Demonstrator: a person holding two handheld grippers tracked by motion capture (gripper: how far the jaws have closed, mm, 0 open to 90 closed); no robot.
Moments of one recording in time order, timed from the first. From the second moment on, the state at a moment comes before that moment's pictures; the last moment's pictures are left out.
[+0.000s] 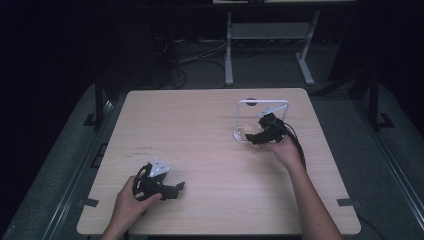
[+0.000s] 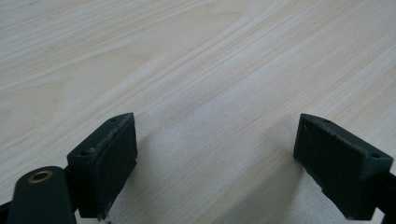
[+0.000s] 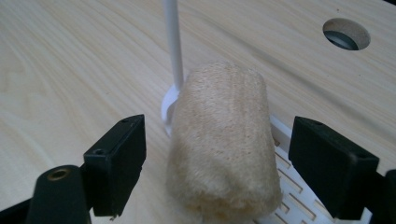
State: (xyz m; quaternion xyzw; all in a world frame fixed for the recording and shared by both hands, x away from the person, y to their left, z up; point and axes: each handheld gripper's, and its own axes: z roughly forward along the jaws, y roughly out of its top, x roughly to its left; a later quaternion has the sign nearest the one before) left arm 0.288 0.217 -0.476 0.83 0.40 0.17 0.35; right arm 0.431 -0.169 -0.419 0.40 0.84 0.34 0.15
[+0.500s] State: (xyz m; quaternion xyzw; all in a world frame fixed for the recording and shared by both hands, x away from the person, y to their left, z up) left arm 0.288 0.217 -0.476 0.83 0.40 0.17 0.35; right arm 0.392 -0.178 -0.402 0.38 0.83 0.37 0.14
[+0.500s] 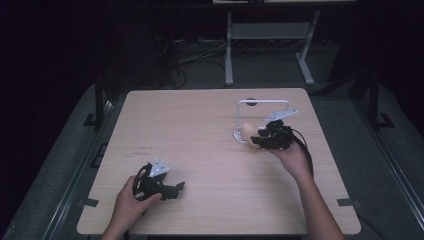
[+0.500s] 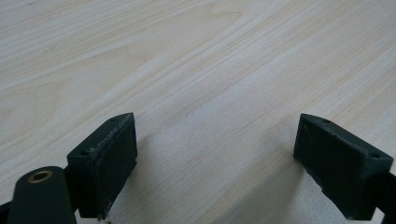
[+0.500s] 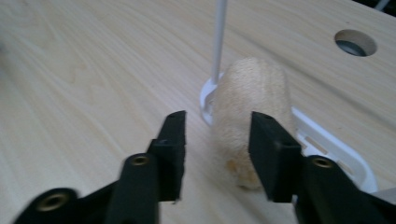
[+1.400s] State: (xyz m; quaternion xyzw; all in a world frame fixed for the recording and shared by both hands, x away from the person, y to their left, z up) left arm 0.288 0.217 -0.476 0.83 0.40 0.17 0.35; right arm 0.385 -0.162 -0.451 0.38 0.85 0.35 0.12
